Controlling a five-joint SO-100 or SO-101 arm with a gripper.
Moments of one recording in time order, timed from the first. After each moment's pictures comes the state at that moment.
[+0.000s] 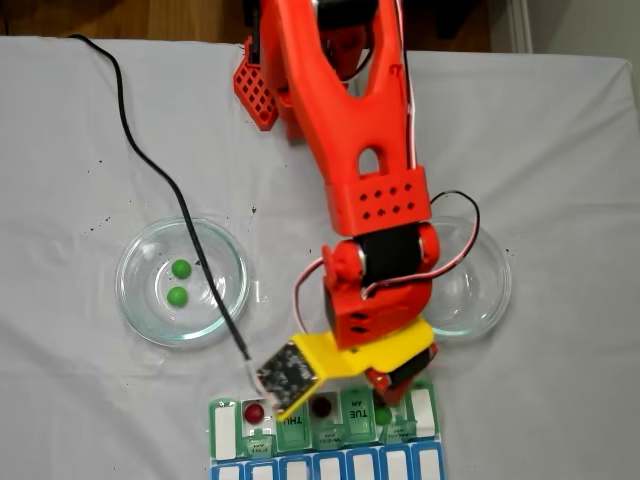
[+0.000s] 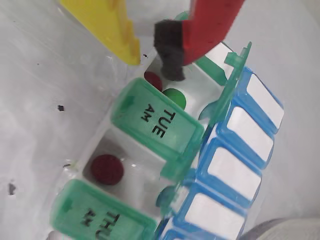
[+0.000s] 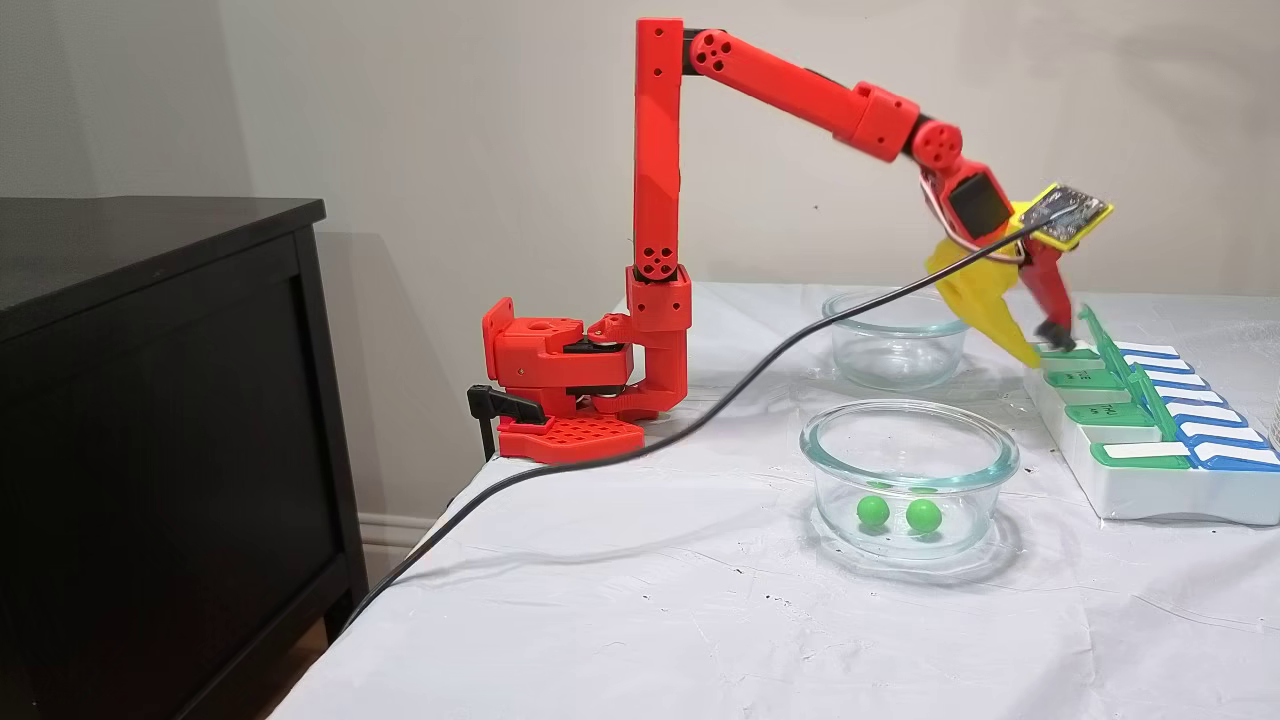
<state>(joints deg) -11.2 109.4 107.7 42.7 -22.1</state>
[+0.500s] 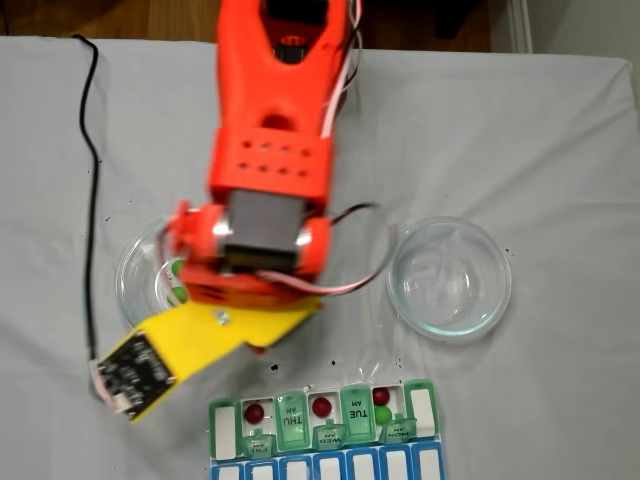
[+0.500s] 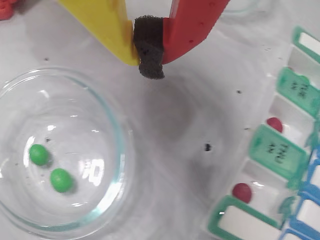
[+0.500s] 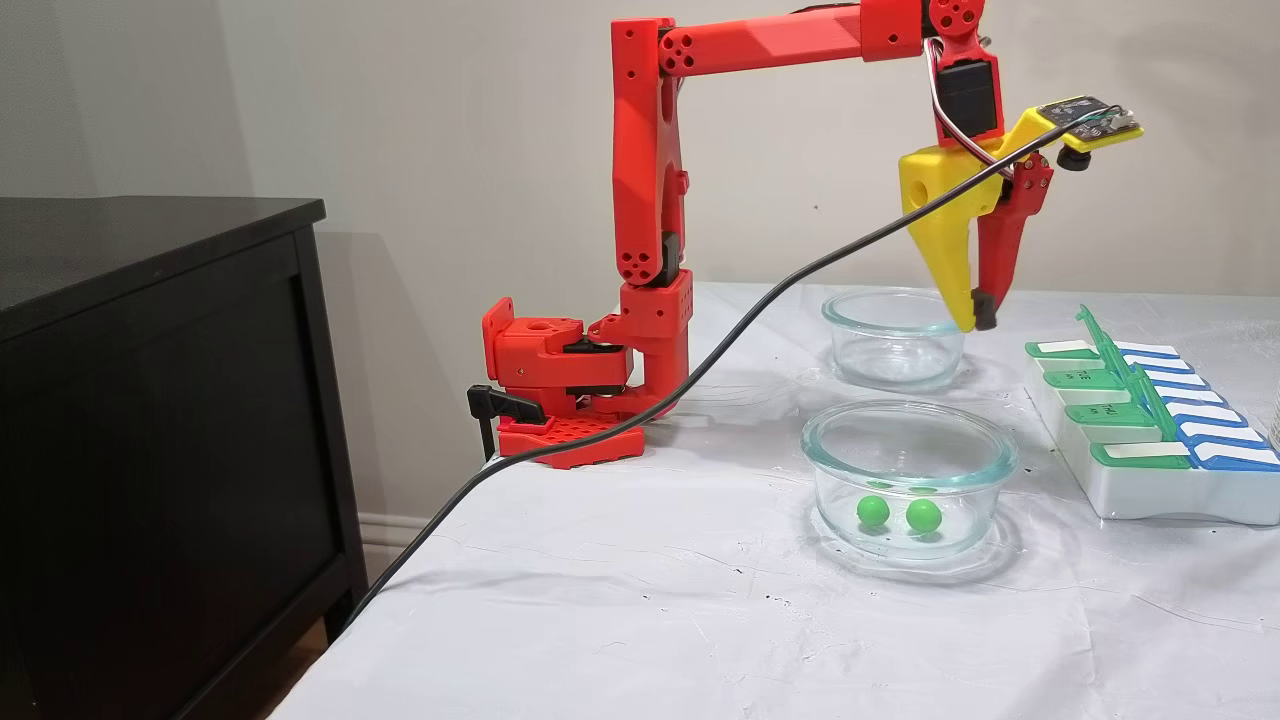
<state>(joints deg) 10.5 108.3 86.0 88.4 -55.1</state>
